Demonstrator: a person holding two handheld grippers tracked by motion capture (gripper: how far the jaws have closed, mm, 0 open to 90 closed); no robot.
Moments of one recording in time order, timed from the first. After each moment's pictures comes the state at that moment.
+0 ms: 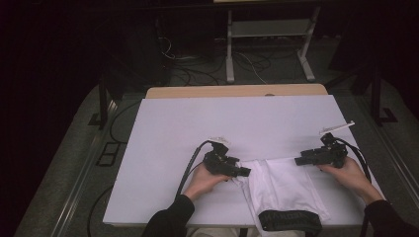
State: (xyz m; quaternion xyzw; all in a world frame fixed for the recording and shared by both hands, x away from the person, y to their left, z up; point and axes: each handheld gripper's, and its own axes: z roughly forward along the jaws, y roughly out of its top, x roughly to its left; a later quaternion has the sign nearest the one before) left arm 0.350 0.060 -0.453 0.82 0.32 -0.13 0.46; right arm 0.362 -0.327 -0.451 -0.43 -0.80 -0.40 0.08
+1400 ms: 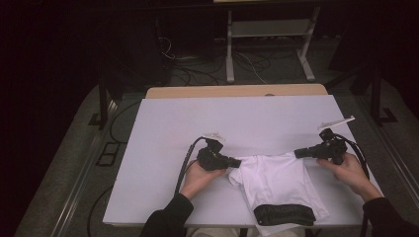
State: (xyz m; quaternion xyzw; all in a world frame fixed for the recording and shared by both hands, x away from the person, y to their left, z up) left arm 0.350 0.076 -0.432 0.83 0.32 -0.09 0.45; right arm 0.362 -0.314 -0.427 -0.42 -0.81 -0.41 0.06
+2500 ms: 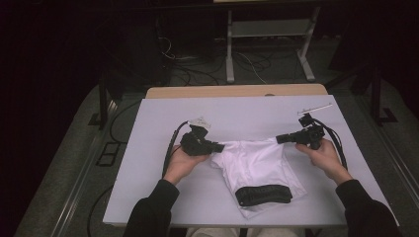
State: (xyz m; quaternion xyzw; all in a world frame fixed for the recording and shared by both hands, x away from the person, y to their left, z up) left arm 0.375 0.118 -0.393 0.85 0.30 -0.01 0.43; right arm 0.403 -0.263 -0.414 -0.45 -0.79 -0.42 0.05
